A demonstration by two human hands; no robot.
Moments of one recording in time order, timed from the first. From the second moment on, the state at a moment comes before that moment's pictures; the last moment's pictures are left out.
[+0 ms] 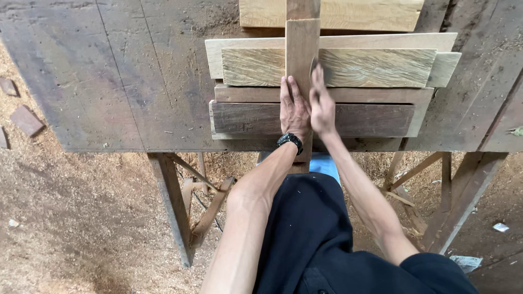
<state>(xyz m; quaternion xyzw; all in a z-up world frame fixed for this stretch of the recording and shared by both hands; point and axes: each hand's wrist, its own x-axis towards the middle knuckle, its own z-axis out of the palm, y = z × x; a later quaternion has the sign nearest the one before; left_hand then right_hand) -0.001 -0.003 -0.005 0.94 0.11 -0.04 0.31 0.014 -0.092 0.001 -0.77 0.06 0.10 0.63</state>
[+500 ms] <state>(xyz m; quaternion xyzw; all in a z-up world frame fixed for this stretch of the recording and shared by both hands) -0.002 0.001 -0.002 0.94 0.10 -0.06 0.31 0.054 -0.096 -0.018 -0.84 -0.05 0.09 0.54</state>
